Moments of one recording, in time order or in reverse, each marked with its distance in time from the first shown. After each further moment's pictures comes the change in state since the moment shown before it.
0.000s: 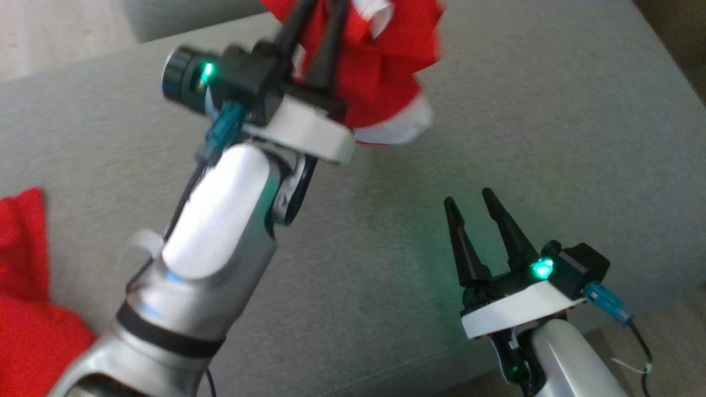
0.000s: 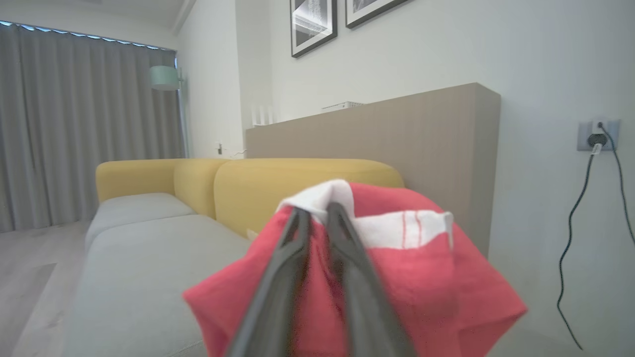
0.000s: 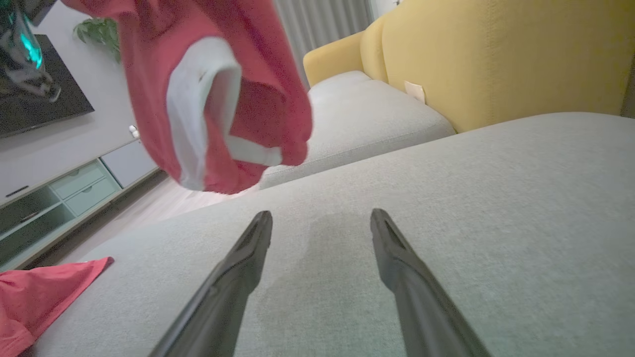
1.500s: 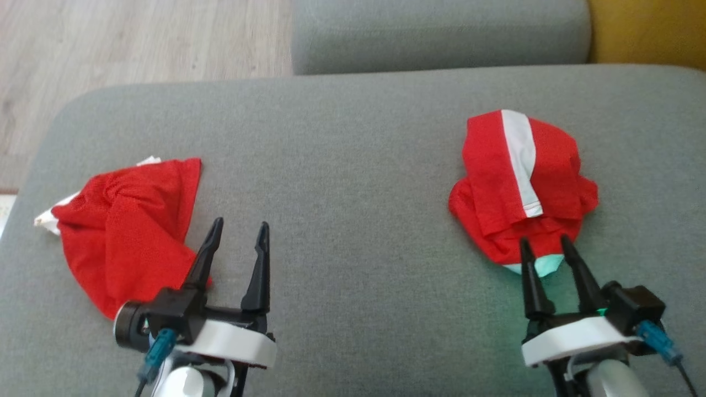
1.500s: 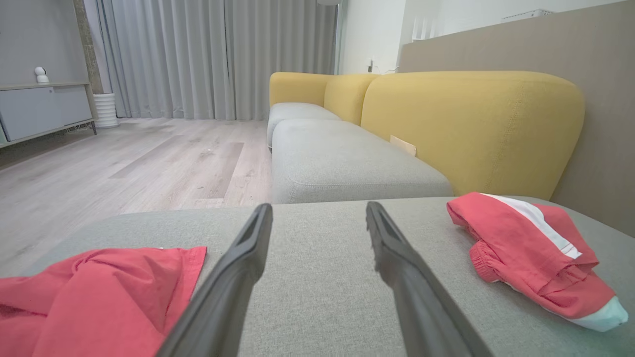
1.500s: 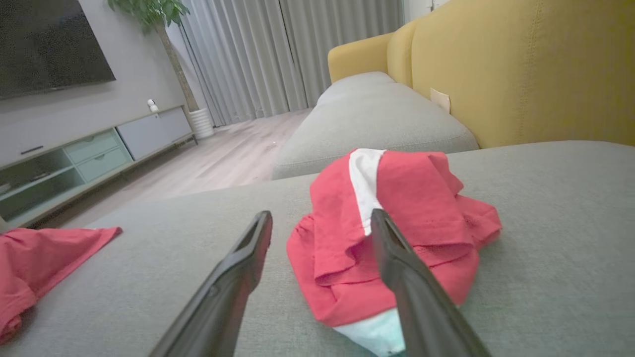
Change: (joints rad) left arm 0.758 0.019 0.288 -0.231 0.127 -0.080 0.000; right arm 0.133 0.001 -0.246 0.055 -0.126 0.000 0.000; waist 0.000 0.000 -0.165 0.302
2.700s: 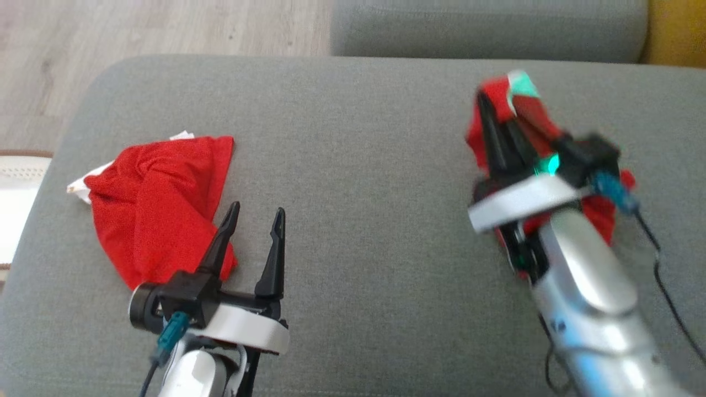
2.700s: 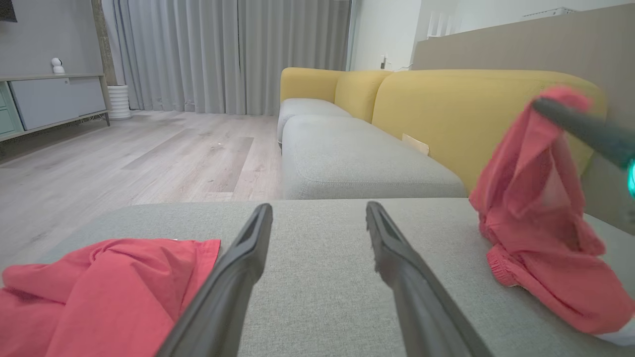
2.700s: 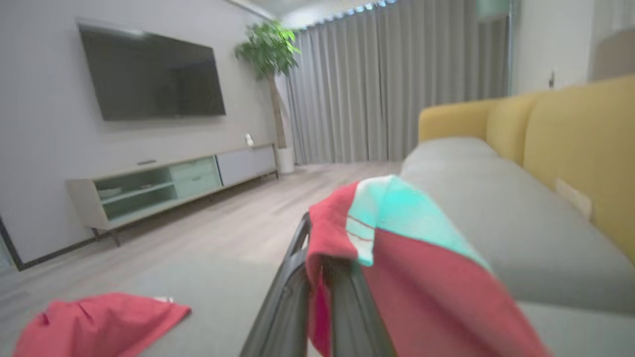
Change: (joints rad) left arm -0.064 -0.010 -0.037 0.029 -0.014 -0.008 0.000; right arm -0.463 -0.005 0.173 0.181 0.015 0.000 0.000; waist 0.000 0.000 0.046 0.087
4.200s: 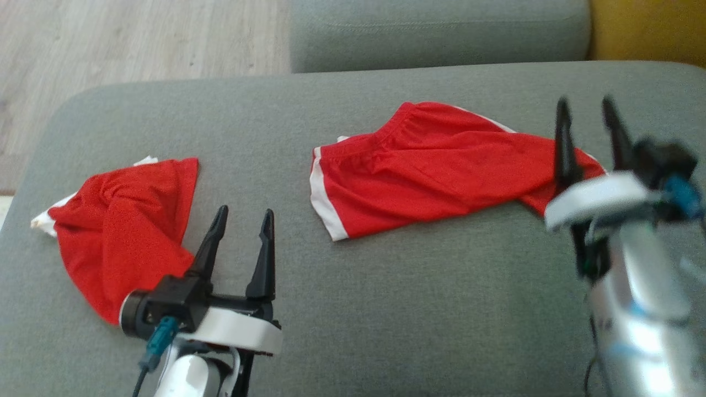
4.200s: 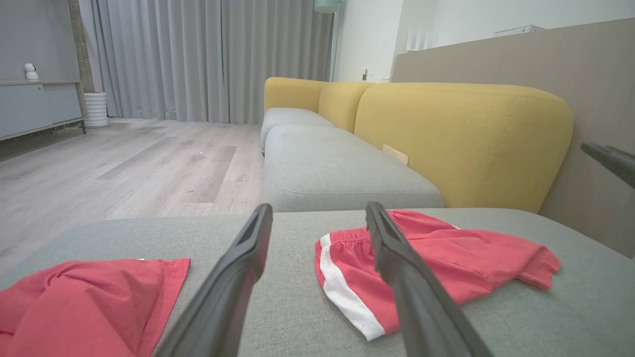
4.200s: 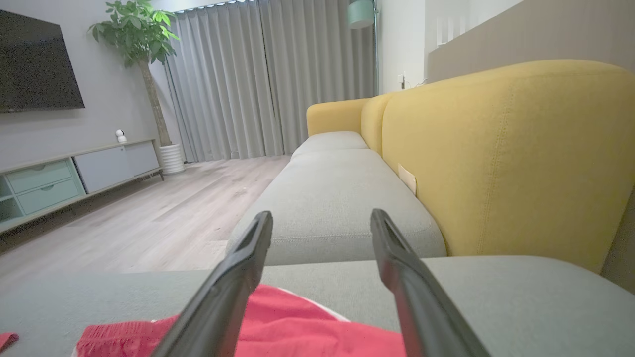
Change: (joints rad) left arm 0.024 0.000 0.013 -0.017 -0.020 0.020 0.000; right arm -0.079 -0.023 -0.325 0.190 -0.169 0.000 0.001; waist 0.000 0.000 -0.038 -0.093
